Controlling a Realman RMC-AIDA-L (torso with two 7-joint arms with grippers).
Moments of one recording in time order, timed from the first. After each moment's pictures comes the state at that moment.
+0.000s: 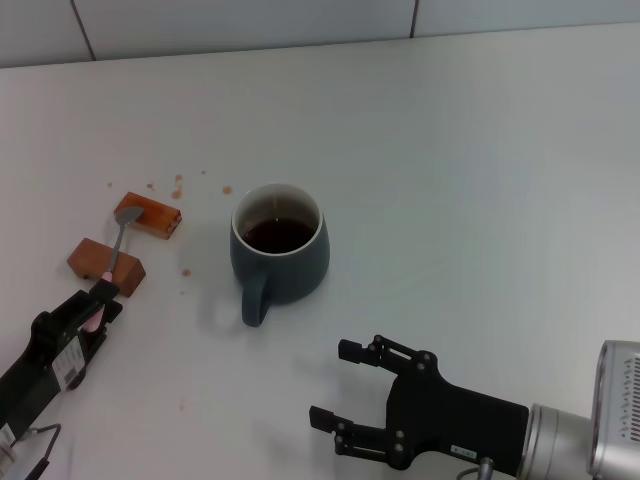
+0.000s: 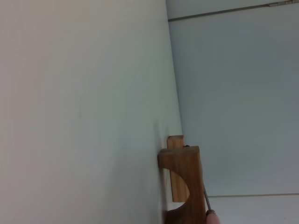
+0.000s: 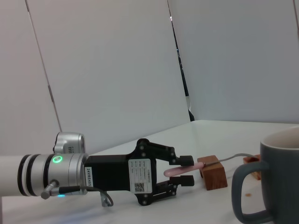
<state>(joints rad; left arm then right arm) -0.19 -2.07 0.22 -0.02 1.79 1.38 -1.78 0.42 2.06 -0.25 0.28 -2.25 -1.35 0.41</state>
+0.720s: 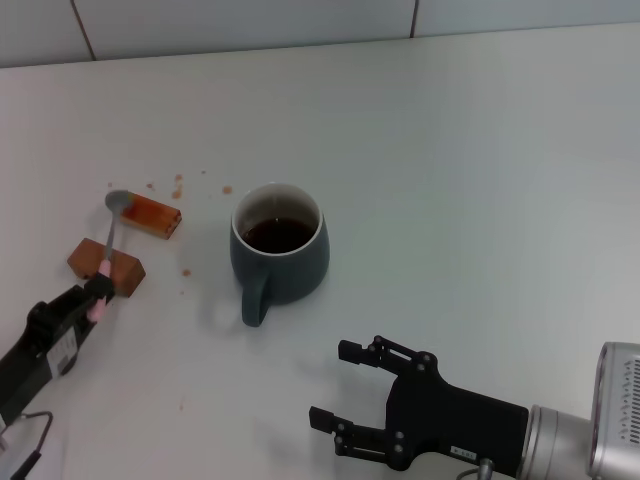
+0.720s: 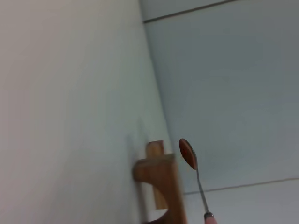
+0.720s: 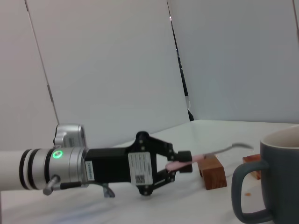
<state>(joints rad) -0.21 -2.07 0.23 0.02 1.79 1.42 -1.71 0.42 2.06 -0.25 0.27 -2.25 -1.35 0.41</state>
